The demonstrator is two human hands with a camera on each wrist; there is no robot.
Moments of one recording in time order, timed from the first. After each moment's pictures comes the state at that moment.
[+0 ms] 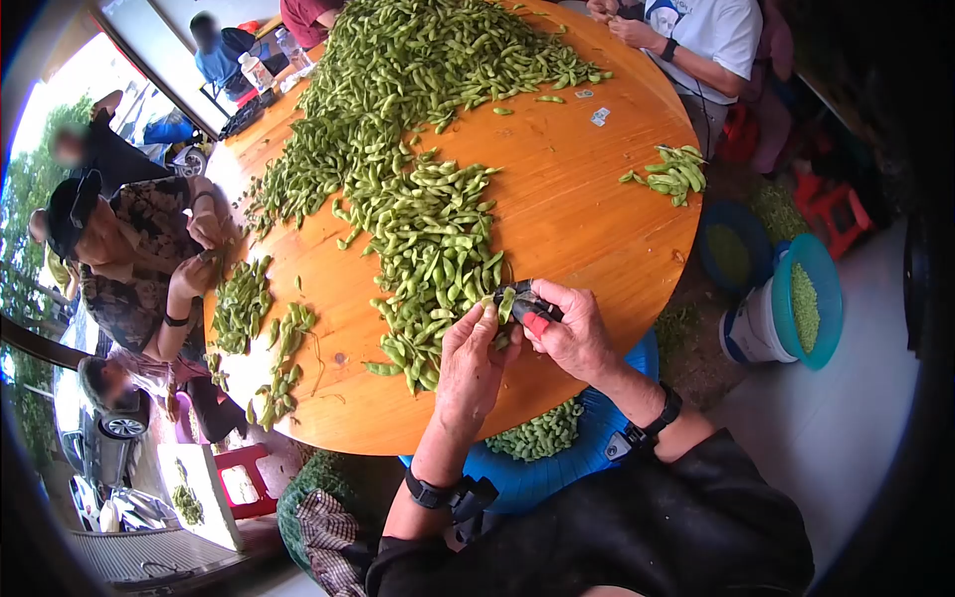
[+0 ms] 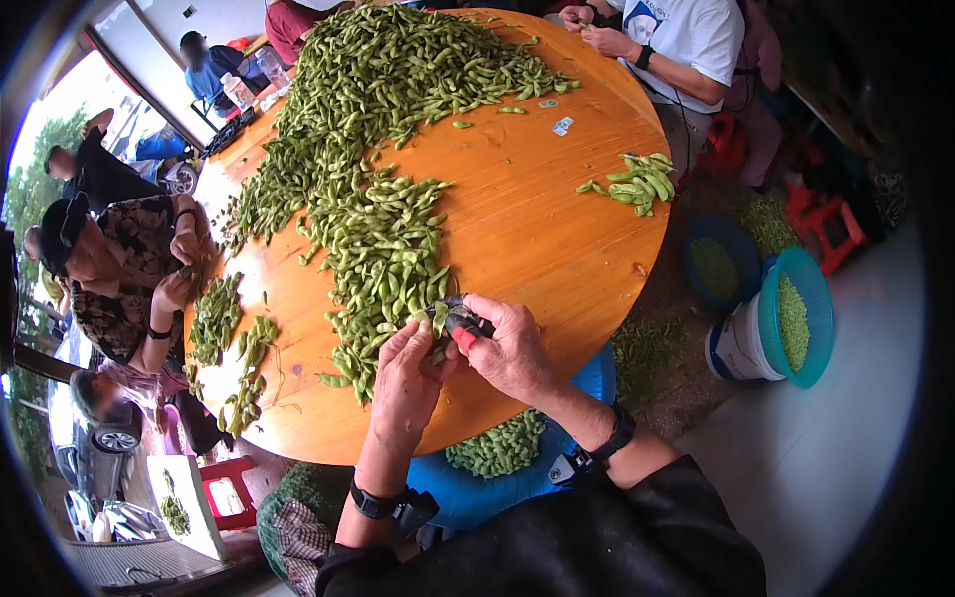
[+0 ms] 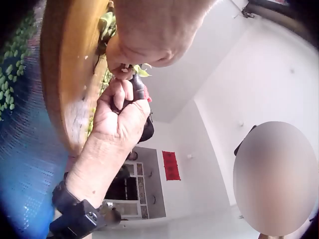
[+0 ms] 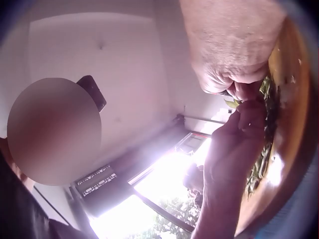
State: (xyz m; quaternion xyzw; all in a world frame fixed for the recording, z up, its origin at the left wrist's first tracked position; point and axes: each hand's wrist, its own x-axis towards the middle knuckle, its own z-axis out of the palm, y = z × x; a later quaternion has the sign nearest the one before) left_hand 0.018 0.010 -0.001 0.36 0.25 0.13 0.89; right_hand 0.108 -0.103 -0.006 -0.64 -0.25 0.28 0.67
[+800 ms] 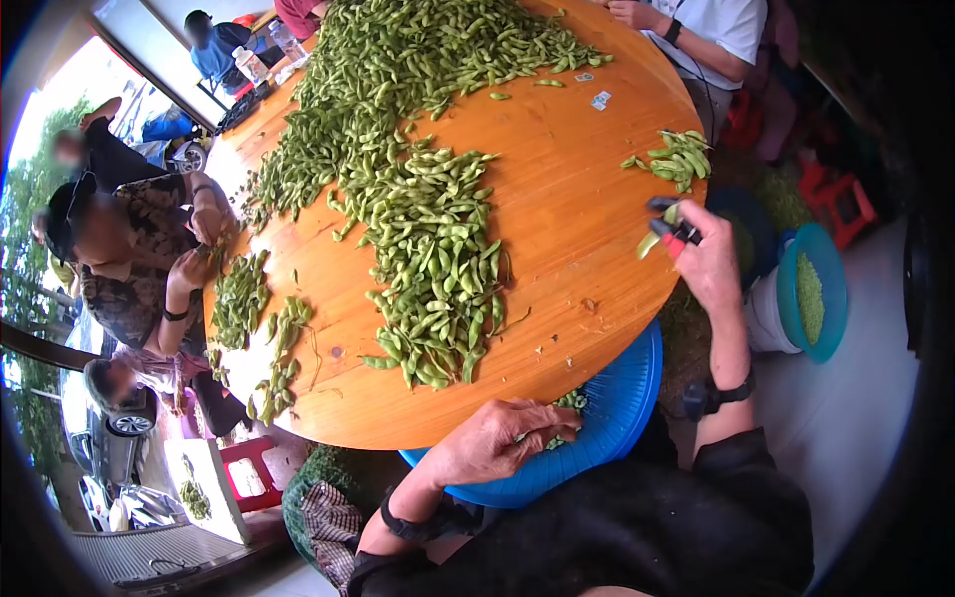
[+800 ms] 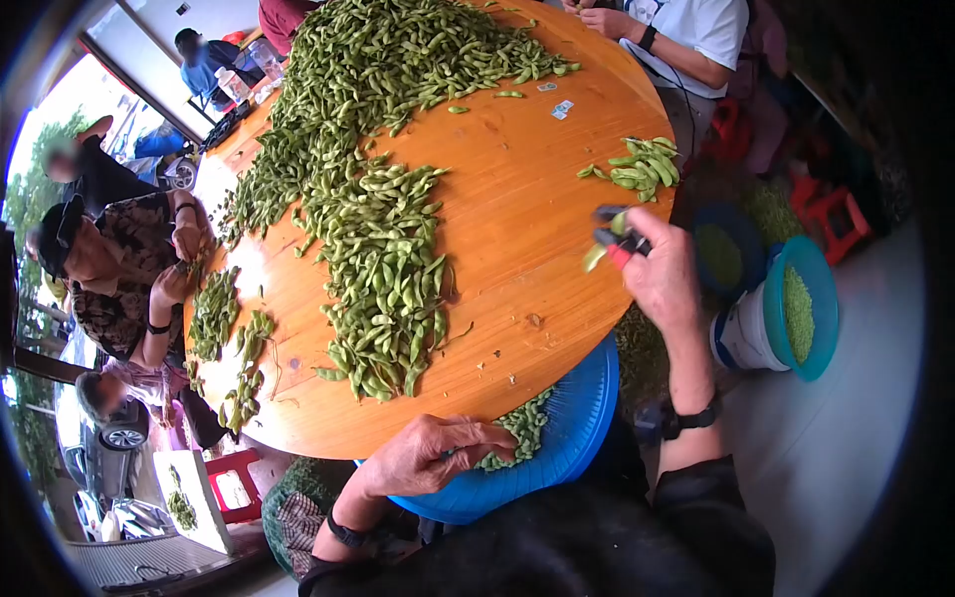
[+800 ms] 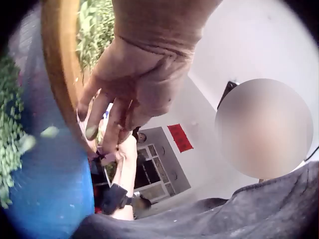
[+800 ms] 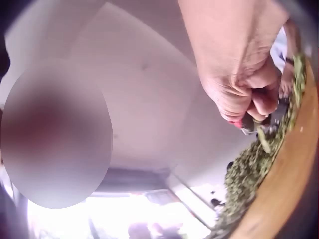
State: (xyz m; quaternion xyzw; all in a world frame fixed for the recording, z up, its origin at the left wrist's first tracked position) left_hand -0.033 0.005 0.002 0.77 -0.17 -0.05 0.62; right_hand 0.195 -0.203 0.027 -0.86 -0.22 0.02 0.46
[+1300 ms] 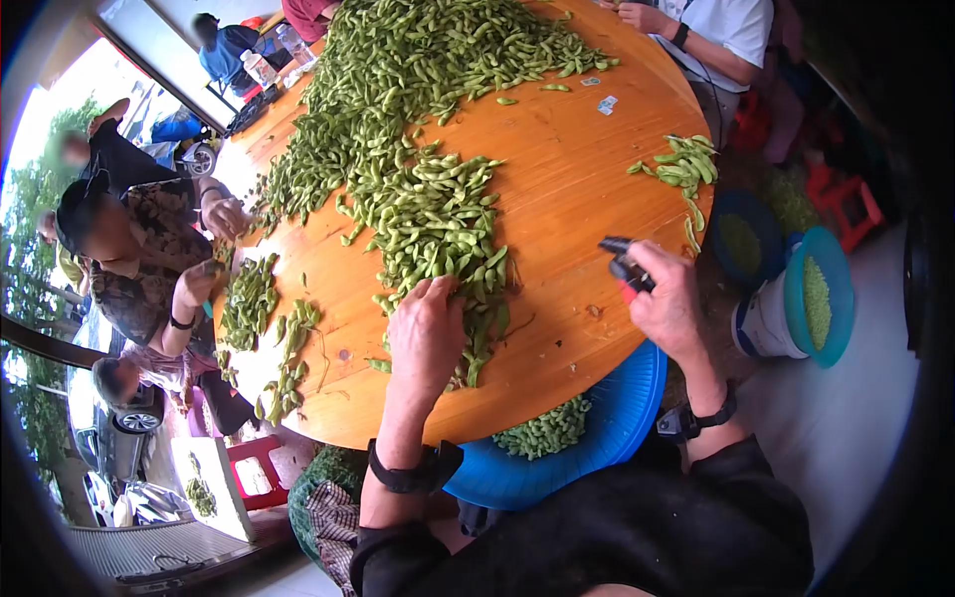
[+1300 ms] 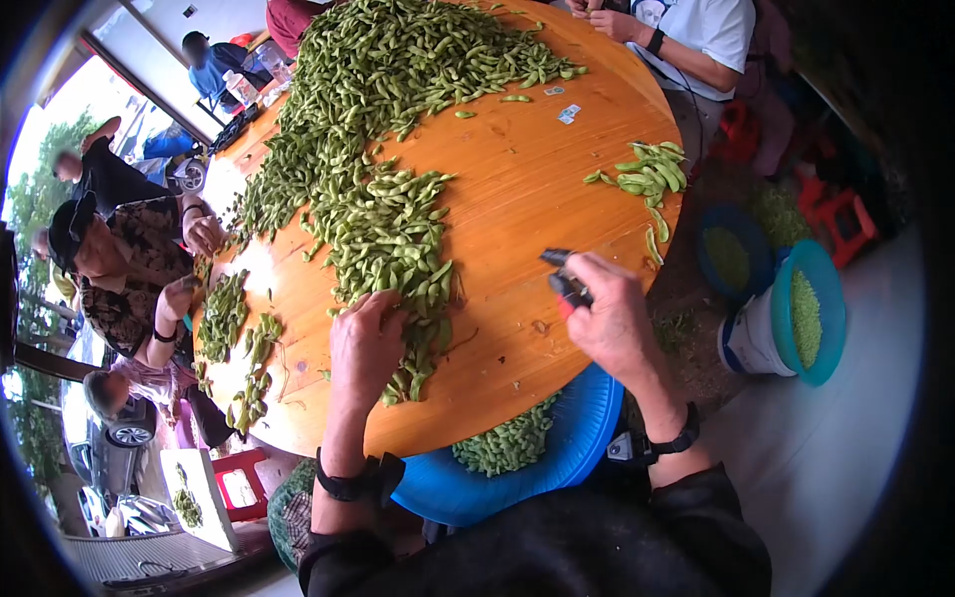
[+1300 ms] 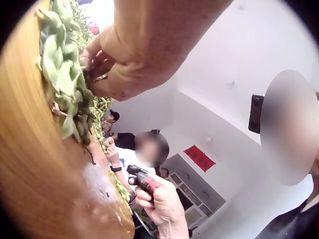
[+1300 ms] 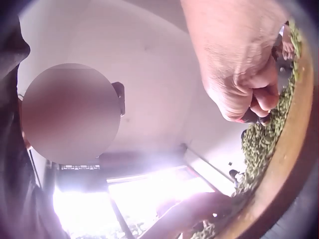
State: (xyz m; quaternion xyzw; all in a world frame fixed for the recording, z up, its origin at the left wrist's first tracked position) left_hand 0.024 0.070 0.004 0.95 0.19 0.17 0.21; right_hand 0.156 -0.171 0.020 -0.84 -0.32 0.00 0.44
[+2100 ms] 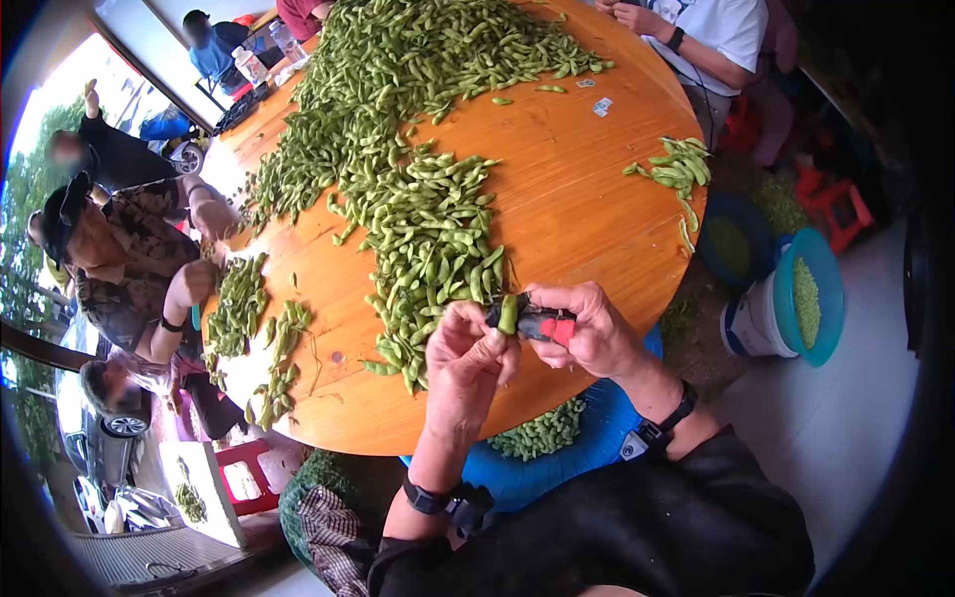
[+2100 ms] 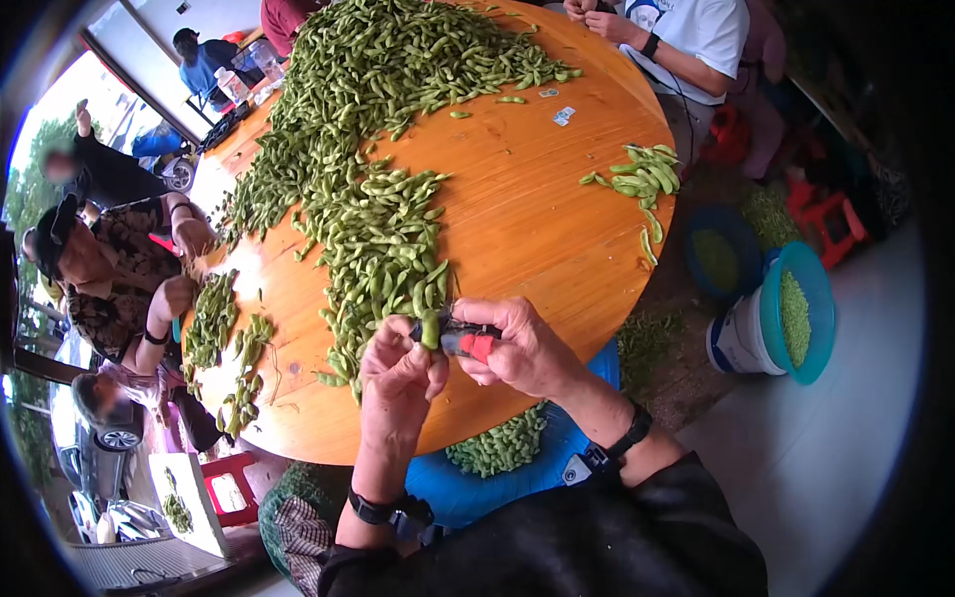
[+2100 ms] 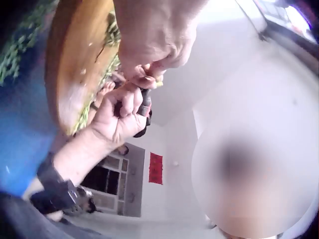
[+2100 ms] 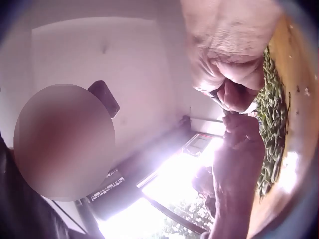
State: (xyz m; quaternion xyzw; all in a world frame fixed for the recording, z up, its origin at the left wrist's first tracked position) left_hand 0.008 0.016 -0.012 0.51 0.12 0.23 0.82; right_hand 0.118 -0.116 0.012 -0.44 -0.26 0.46 0.73
